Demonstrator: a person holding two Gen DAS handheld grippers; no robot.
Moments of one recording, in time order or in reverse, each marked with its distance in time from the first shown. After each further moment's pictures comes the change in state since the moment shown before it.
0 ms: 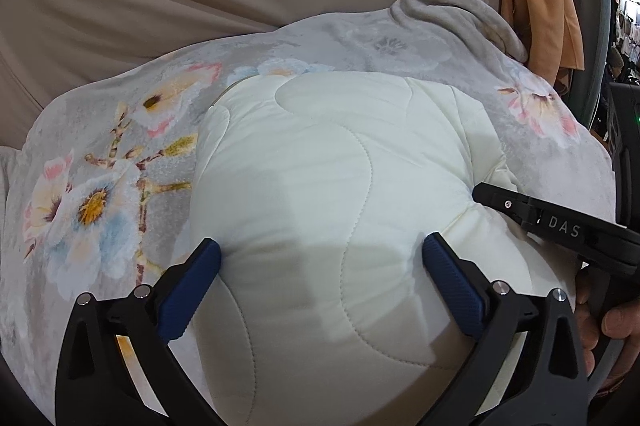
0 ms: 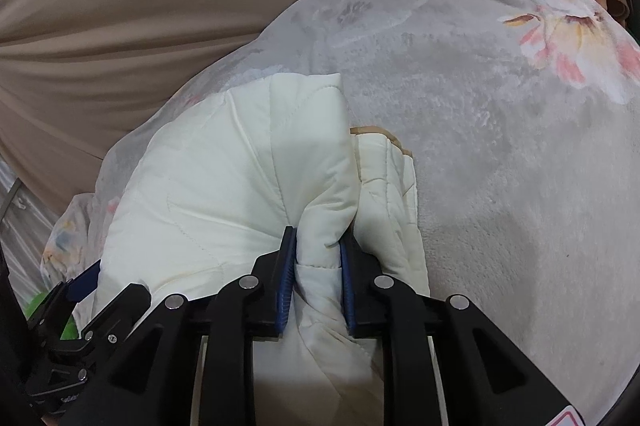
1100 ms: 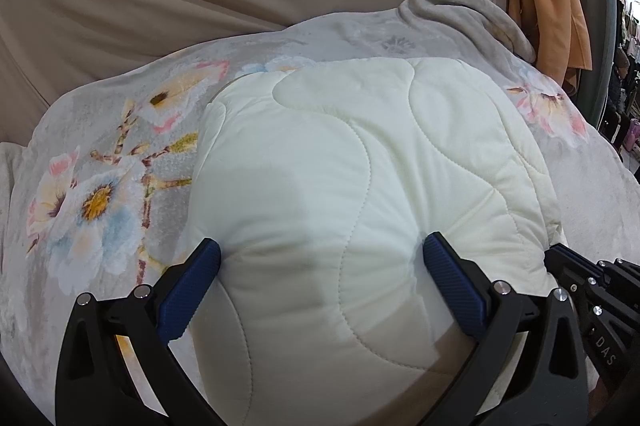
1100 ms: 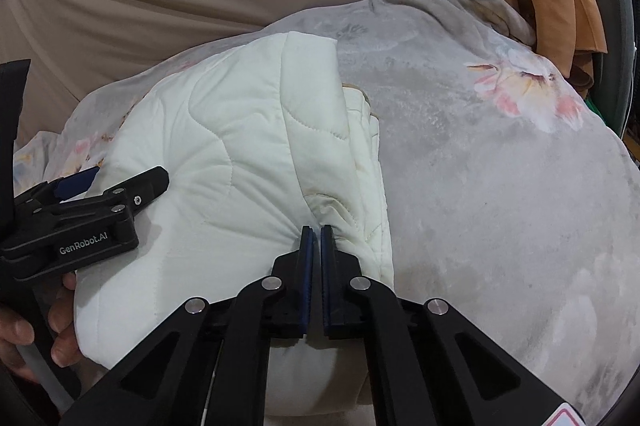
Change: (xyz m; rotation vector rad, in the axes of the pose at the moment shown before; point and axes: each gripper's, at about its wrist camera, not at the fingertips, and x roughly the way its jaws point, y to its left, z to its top) left arm 0.006 -0.005 -0.004 -0.010 -0.011 0.040; right arm -0.053 0.023 -0.064 -0.221 -0.077 -0.223
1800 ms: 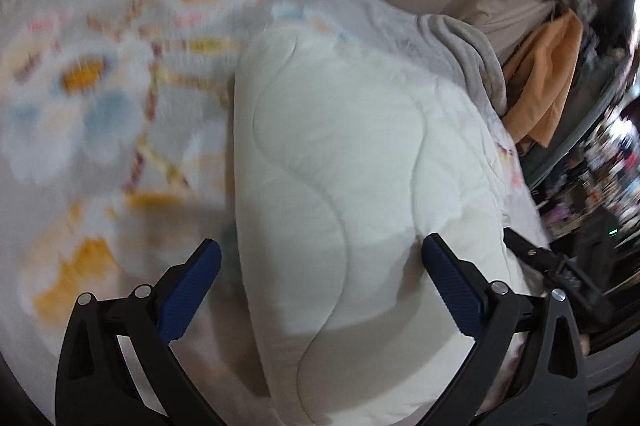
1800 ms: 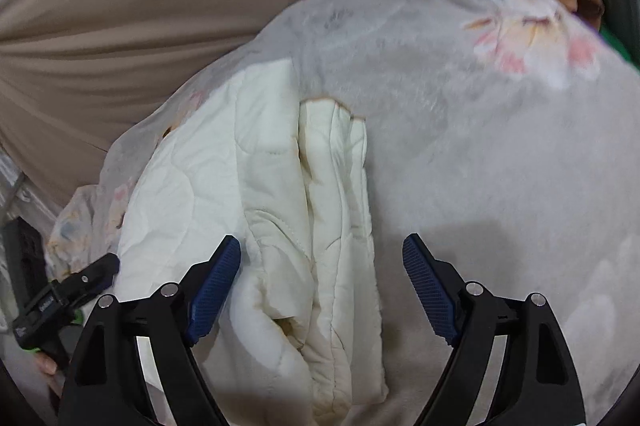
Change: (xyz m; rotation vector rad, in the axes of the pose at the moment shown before) left arm -0.010 0.103 -0.031 -0.431 0.203 -0.389; right arm 0.016 -0.054 0.028 0.287 0.161 0.278
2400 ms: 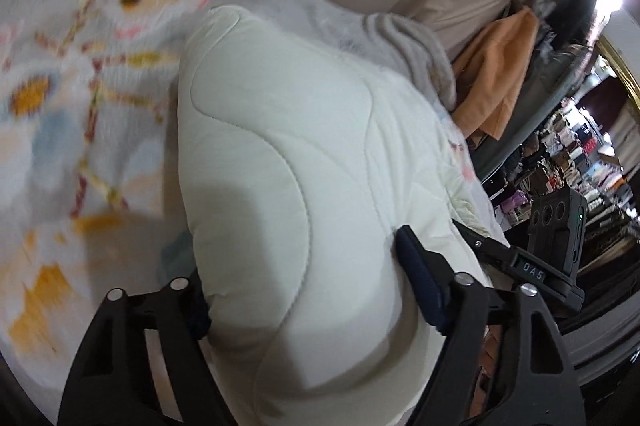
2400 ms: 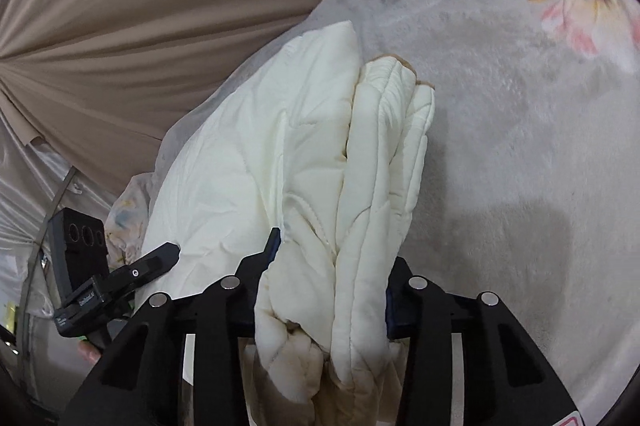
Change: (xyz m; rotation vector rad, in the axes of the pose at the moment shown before) left arm -0.018 -0.037 0.014 0.144 -0.052 -0.136; right arm 0.000 0.047 0.006 -0.106 -0.017 0.141
